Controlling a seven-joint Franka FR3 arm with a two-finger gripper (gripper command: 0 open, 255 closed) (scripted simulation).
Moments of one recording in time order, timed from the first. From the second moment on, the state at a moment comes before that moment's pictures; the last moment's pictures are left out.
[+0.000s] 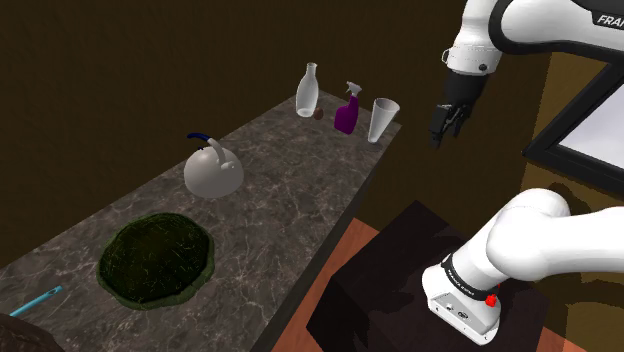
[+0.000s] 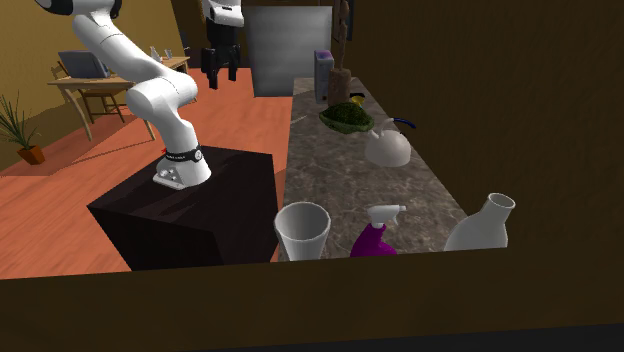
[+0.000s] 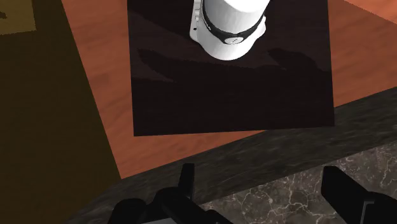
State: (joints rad) arm -0.01 -0.80 -0.07 -2.44 -0.04 1.42 0.01
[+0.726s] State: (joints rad) arm -0.04 -0.58 -0.16 -2.42 -0.15 1.70 -0.09
